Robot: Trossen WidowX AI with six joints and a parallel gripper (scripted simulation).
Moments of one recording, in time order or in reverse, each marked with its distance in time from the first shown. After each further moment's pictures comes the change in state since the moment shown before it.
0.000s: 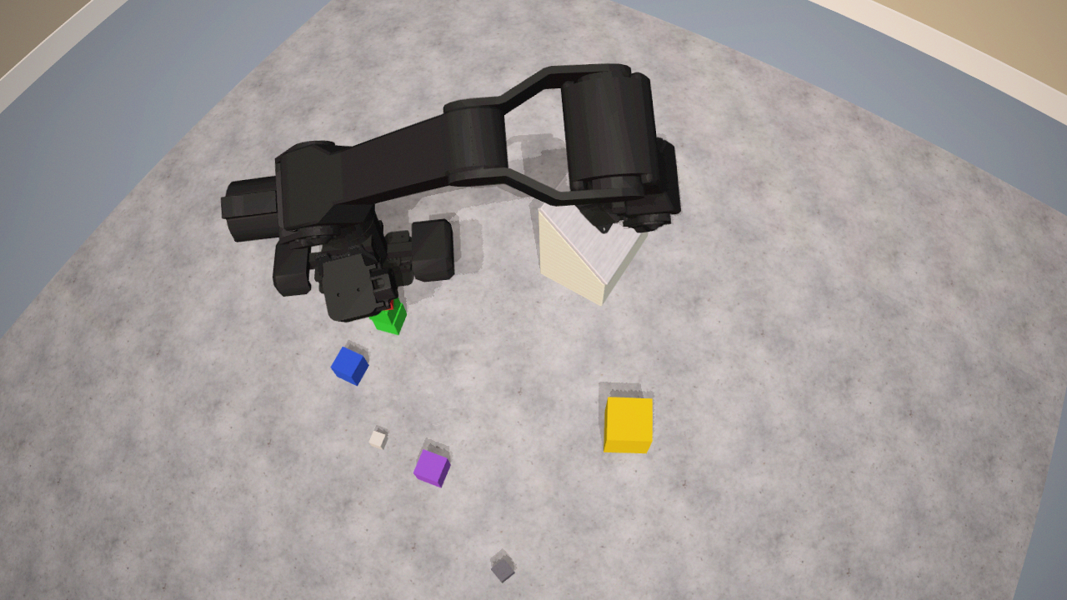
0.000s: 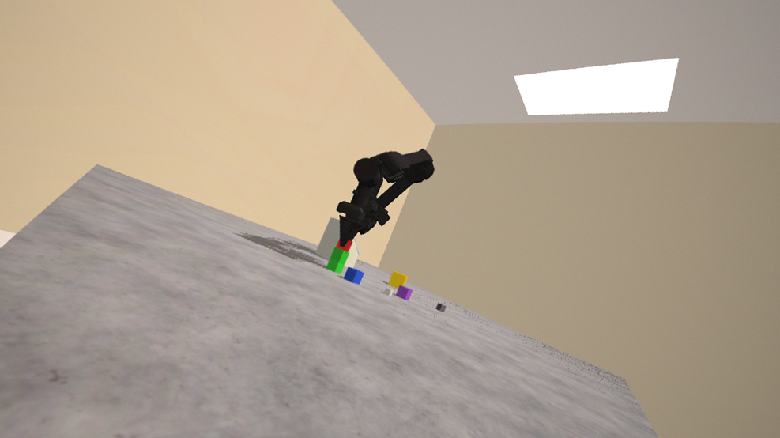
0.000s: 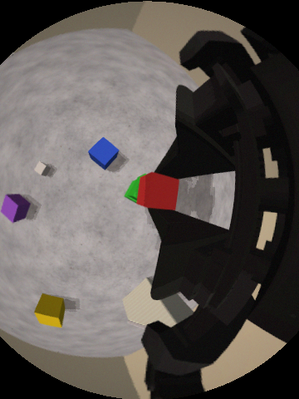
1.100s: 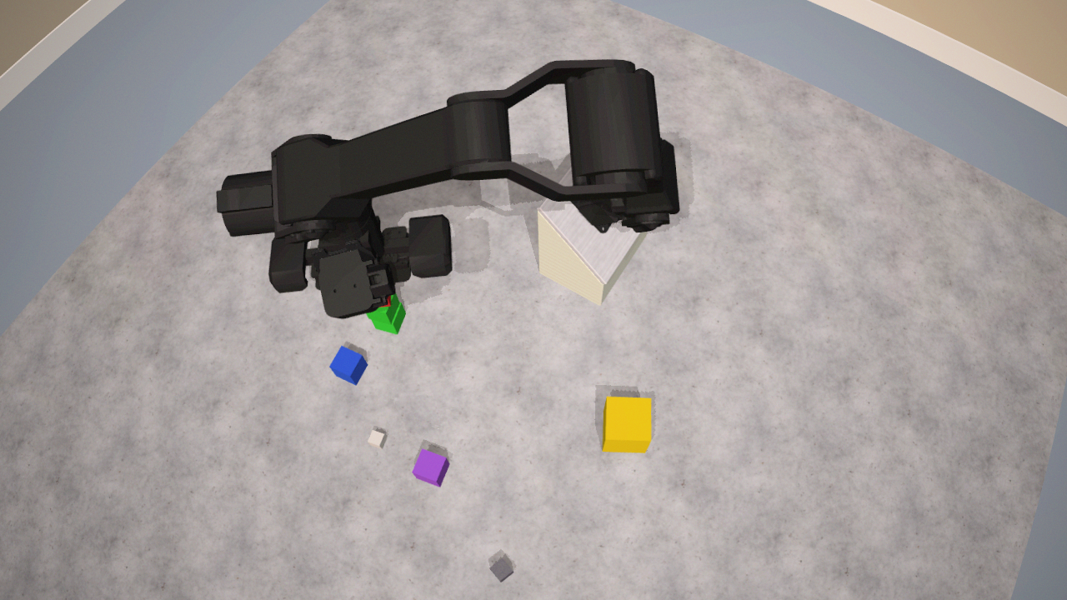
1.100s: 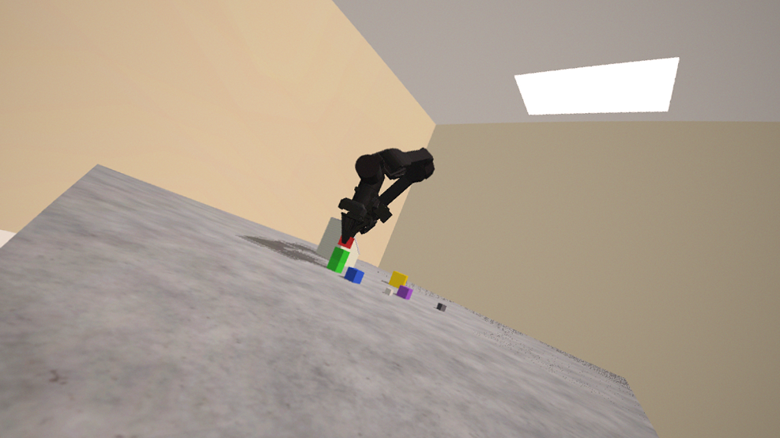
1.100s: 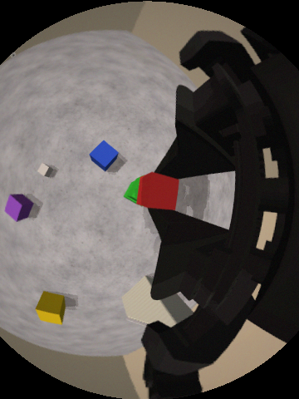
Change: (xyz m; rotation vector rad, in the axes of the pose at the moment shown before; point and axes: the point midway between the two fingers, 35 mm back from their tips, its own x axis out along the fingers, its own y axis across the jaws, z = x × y) arm -0.008 -0.001 0.000 -0.003 0.001 -0.001
